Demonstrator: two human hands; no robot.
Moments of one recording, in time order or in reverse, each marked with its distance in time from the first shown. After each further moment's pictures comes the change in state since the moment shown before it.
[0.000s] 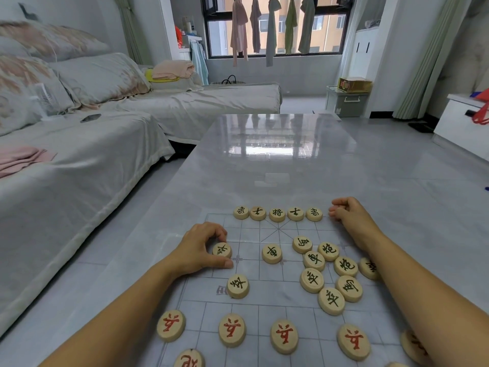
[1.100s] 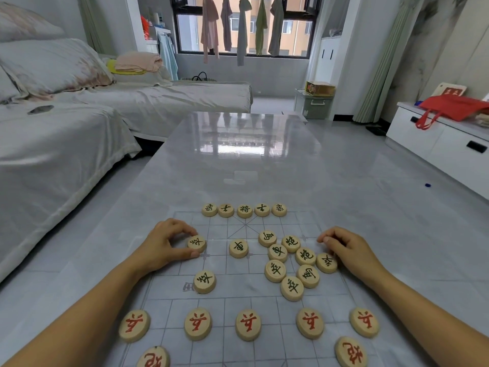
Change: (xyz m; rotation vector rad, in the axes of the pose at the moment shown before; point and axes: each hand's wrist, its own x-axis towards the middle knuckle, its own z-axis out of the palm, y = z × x) left_hand 0.004 -0.005 0.002 -0.050 0.043 0.025; right_hand -0.091 0.018 -0.059 -0.311 -0.077 -0.175
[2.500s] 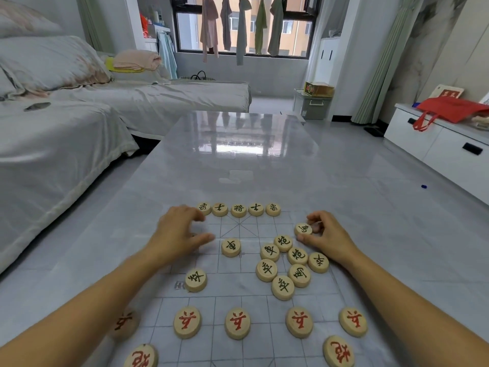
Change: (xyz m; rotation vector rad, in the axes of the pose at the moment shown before) left_hand 0.006 0.070 0.014 0.298 0.146 -0.016; right_hand 0.038 0.005 0.009 -0.135 0.009 -0.025
